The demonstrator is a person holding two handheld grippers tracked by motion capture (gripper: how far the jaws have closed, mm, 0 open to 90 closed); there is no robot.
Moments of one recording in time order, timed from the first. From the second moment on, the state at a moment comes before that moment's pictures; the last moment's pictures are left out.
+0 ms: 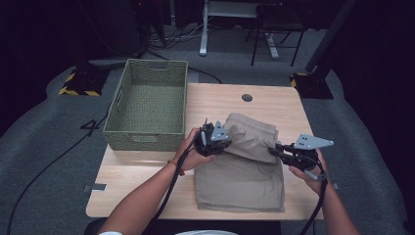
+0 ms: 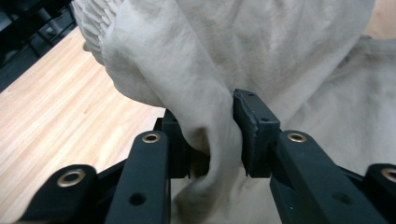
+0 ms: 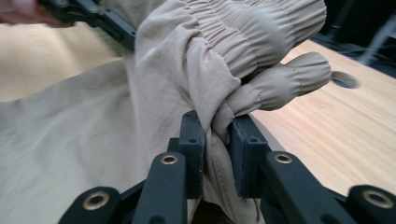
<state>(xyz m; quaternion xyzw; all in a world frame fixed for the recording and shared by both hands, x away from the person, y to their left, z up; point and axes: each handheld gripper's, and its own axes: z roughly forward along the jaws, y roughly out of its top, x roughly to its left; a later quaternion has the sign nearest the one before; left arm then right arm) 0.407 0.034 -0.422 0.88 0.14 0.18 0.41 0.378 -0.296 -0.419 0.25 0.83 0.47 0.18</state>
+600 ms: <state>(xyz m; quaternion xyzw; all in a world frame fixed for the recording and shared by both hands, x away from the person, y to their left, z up) 0.318 0.047 -0.483 0.94 0.08 0.09 0.32 0.320 -0.285 -0.469 0.12 0.91 0.39 0.08</state>
